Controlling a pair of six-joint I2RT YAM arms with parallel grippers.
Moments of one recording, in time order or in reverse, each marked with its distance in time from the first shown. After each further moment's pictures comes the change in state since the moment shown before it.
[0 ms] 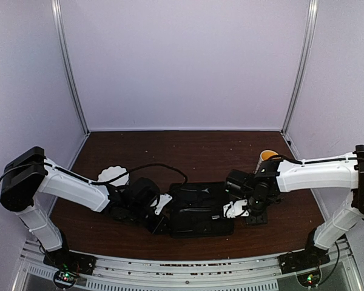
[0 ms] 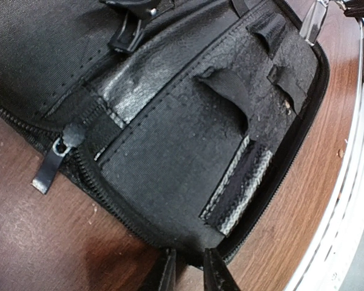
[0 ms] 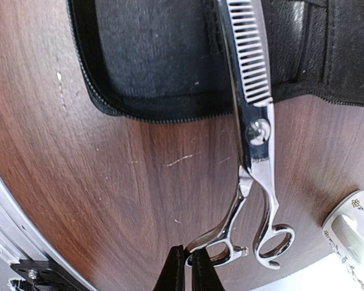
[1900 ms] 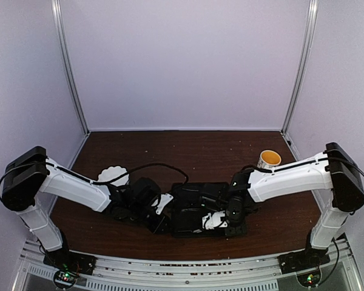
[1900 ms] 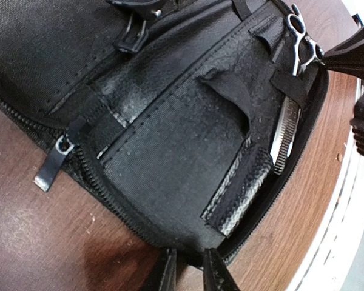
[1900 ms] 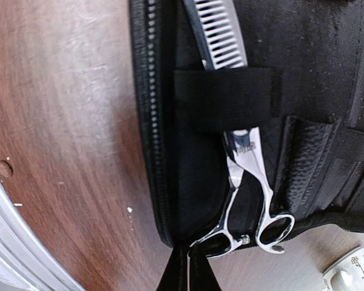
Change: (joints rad) left arm 0.000 0.014 0.008 0.016 0.002 0.000; right arm 0.145 0.222 0.117 0.070 -0.076 0.083
